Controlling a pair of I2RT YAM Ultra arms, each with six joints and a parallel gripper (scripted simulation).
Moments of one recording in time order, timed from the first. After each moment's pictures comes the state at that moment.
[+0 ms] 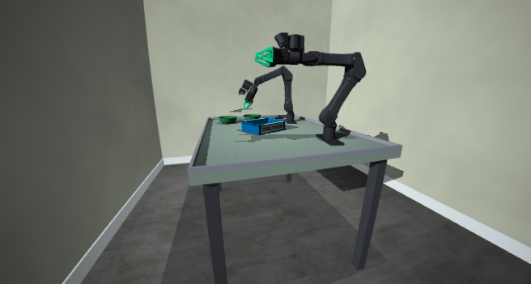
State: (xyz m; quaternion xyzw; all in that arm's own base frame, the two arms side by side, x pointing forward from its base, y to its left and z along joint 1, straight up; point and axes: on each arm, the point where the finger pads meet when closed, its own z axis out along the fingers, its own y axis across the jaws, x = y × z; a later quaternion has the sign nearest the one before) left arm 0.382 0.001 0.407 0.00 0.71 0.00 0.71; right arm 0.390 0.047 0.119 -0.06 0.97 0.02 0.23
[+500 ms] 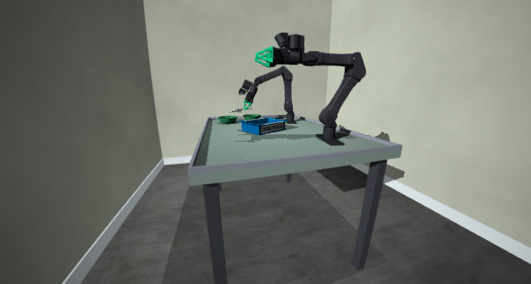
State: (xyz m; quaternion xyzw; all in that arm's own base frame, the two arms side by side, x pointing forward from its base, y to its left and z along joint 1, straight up) left arm 0.382 0.001 0.407 0.00 0.71 0.00 0.71; right arm 0.389 0.047 0.119 -0.06 0.97 0.02 0.22
